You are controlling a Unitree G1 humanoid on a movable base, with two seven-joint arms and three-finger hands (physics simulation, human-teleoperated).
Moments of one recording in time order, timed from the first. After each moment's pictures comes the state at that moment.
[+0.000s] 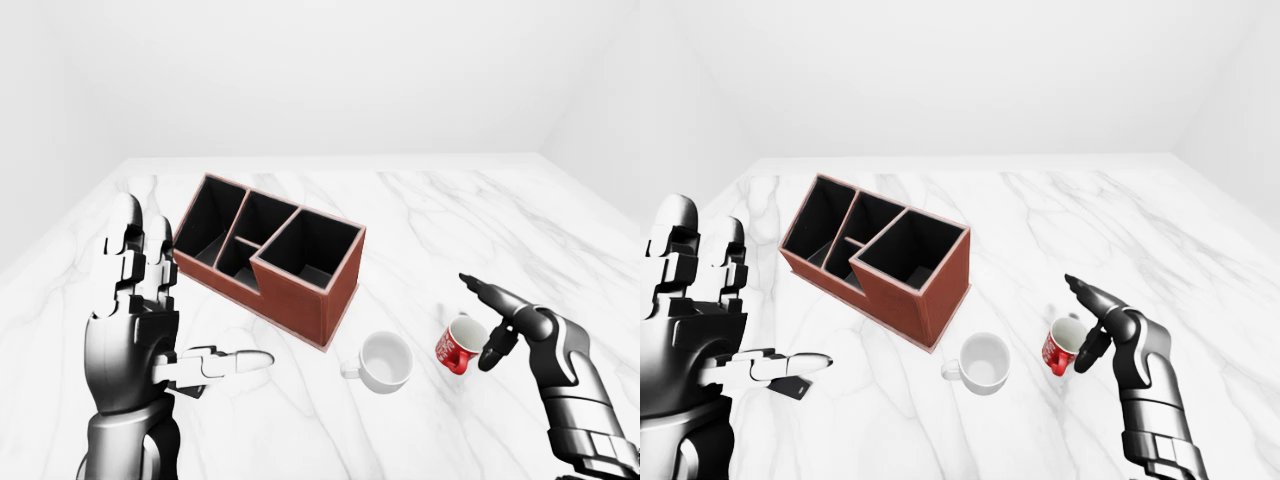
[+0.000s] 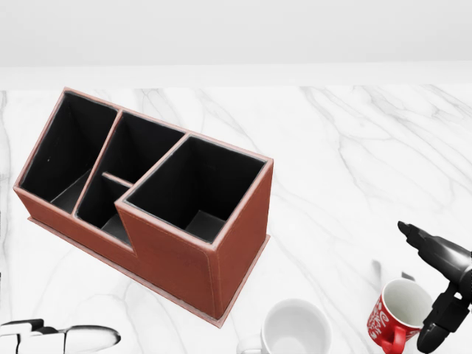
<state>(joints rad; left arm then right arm) 0.27 -0.04 0.16 -0.89 -0.03 0.09 -0.15 -0.23 -0.46 -0.26 0.30 -0.86 0.09 0.69</state>
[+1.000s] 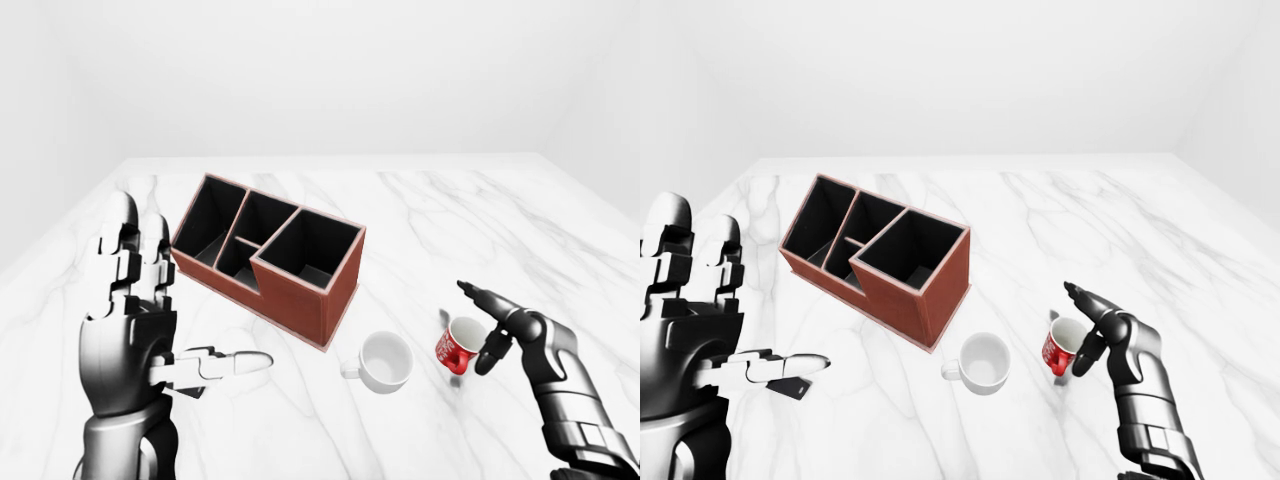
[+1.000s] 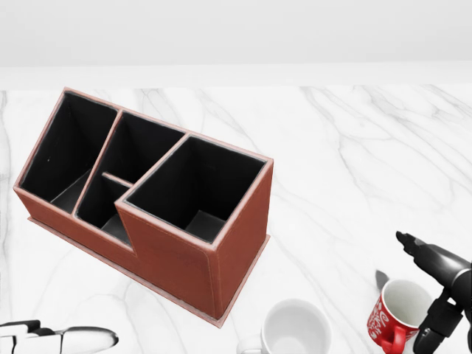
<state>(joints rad) 0.27 -0.04 0.17 -0.90 -0.04 0.09 -0.15 -0.26 -0.47 -0.22 0.44 -0.88 0.09 0.63</state>
